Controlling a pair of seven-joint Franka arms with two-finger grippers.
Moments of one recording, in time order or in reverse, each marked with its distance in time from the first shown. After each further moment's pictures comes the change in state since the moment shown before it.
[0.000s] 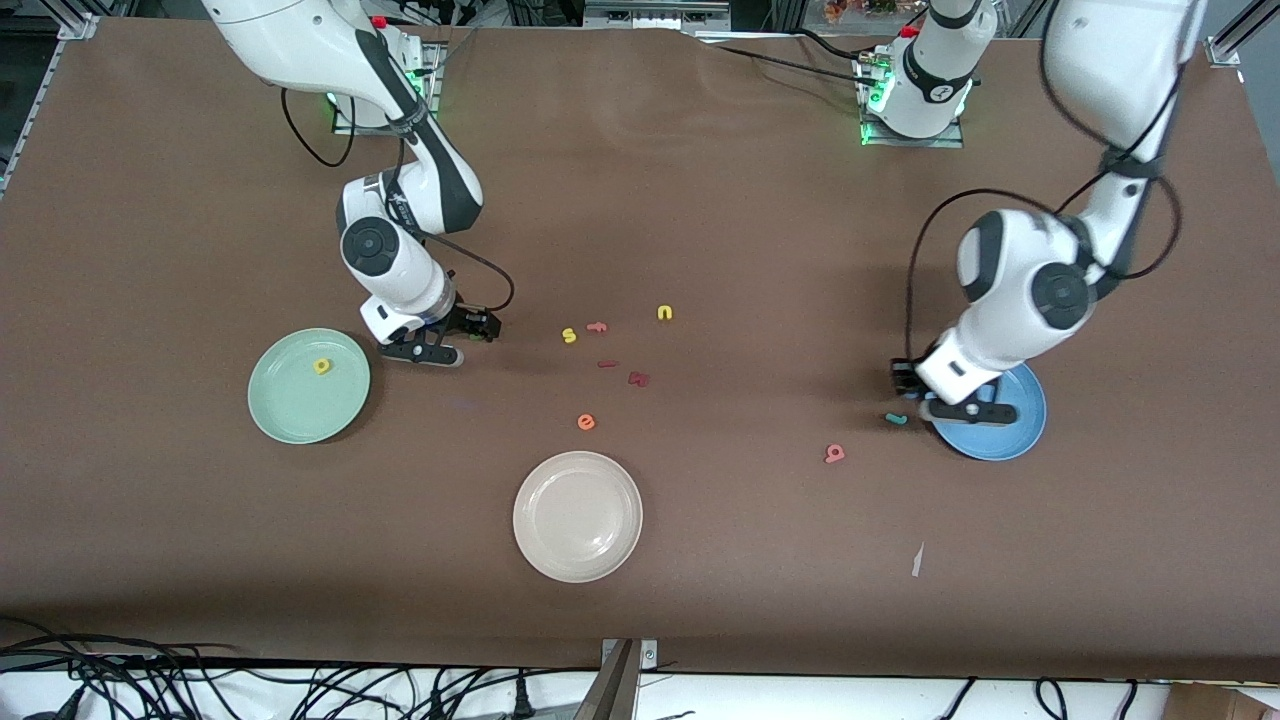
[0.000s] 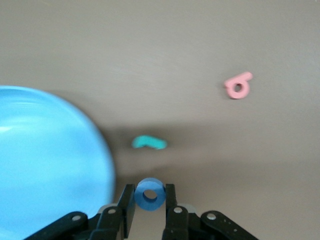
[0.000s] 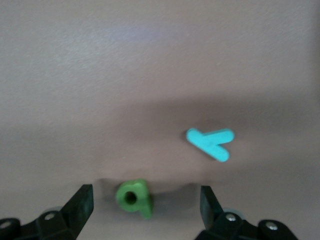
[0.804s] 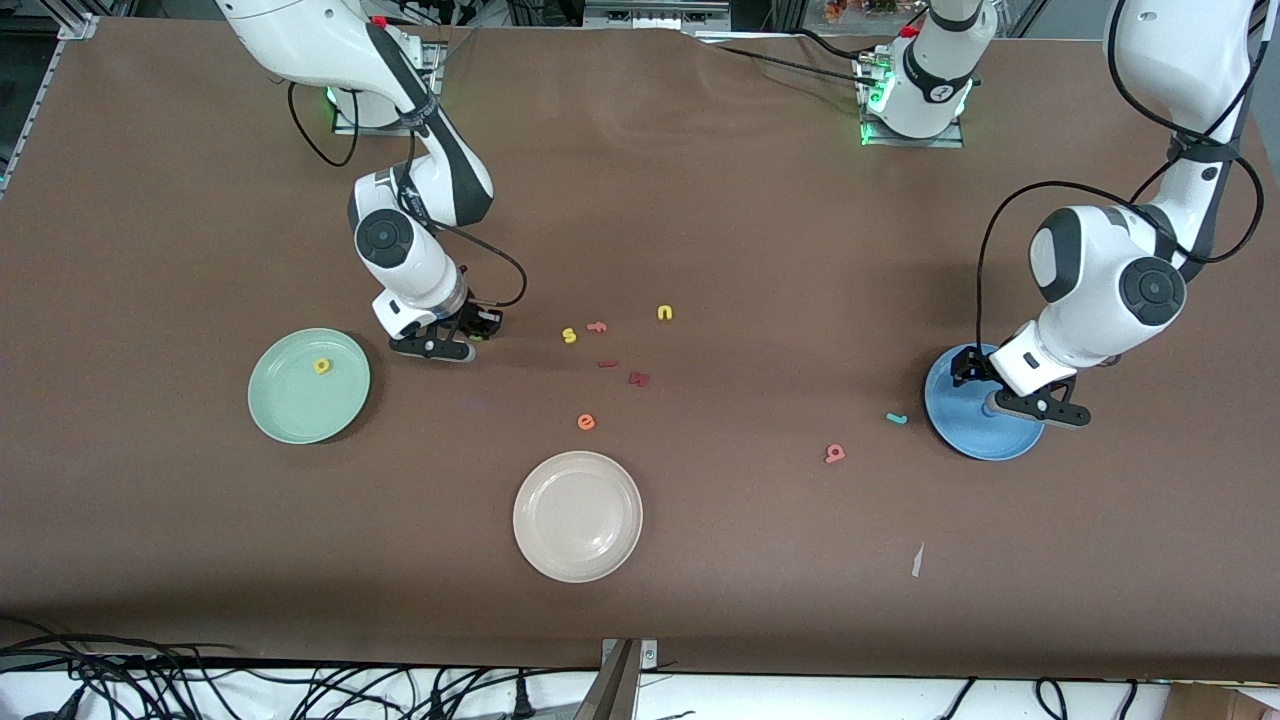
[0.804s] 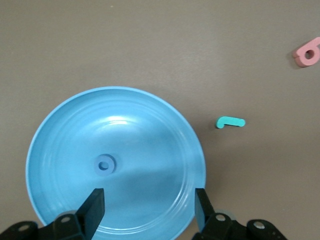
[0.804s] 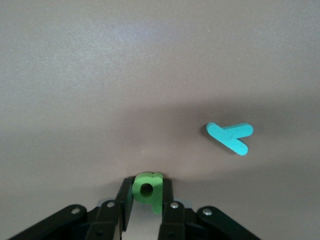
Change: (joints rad) left arm 0.121 0.016 -0.010 -0.028 0.040 0.041 0.259; right arm 0.022 -0.001 -0.004 0.000 0.000 0.010 0.014
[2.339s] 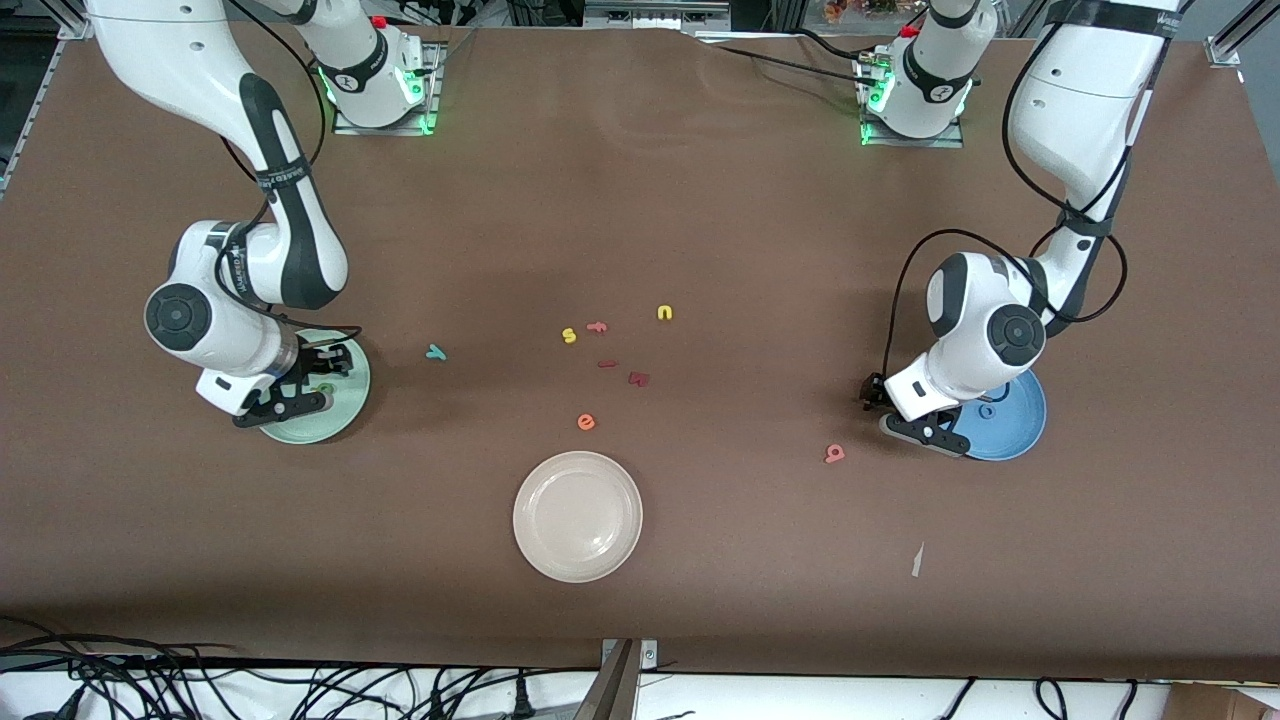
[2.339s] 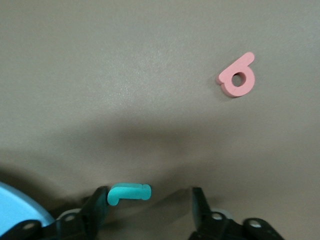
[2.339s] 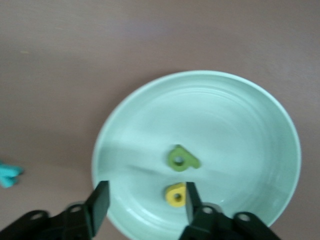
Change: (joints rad) left arm -0.162 0.238 -0.002 0.112 -0.089 0.146 -0.010; right arm -0.088 0.038 -0.303 0.274 -0.002 -0.386 -0.772
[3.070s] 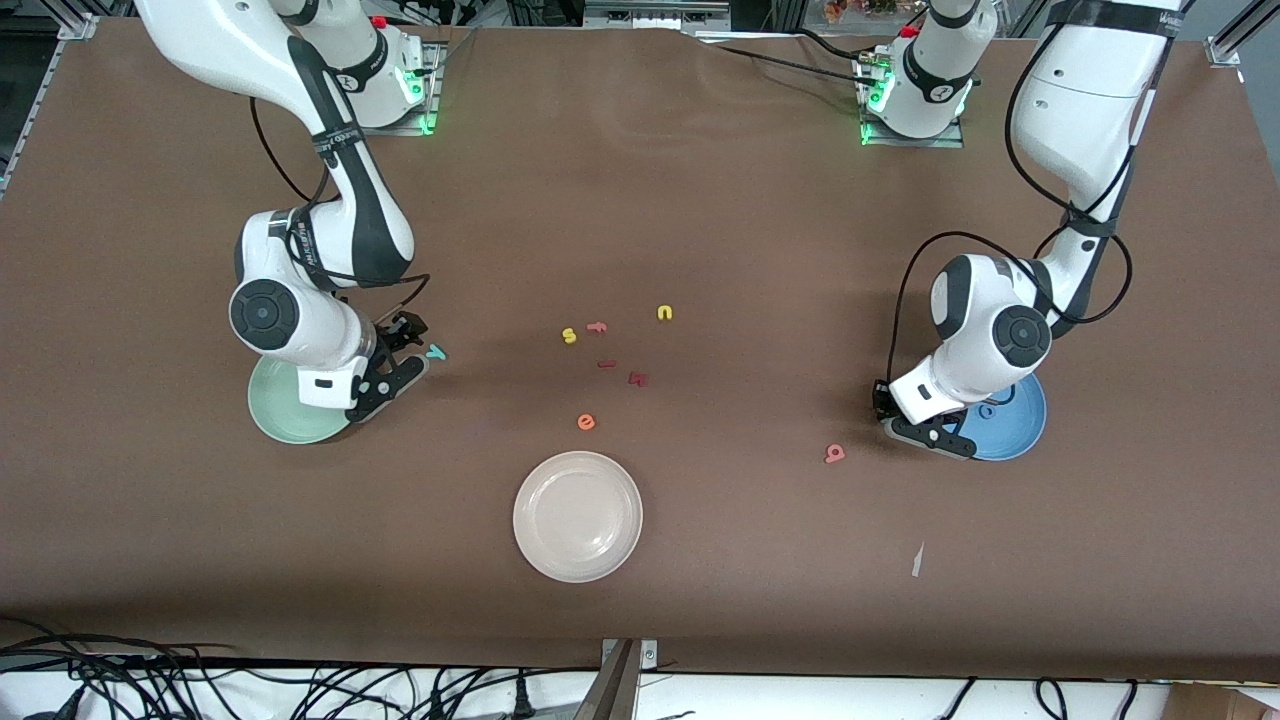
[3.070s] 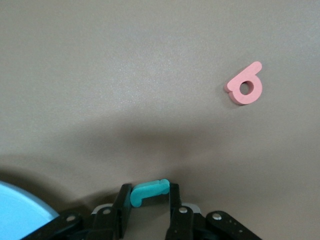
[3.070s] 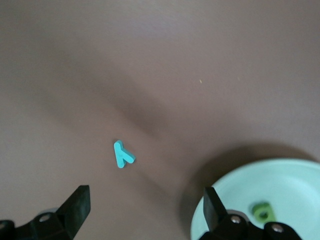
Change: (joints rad) left arm -0.002 0.000 0.010 0.011 0.000 0.001 0.001; right arm 0.045 -0.019 0.126 0.067 0.000 -0.101 -0.338
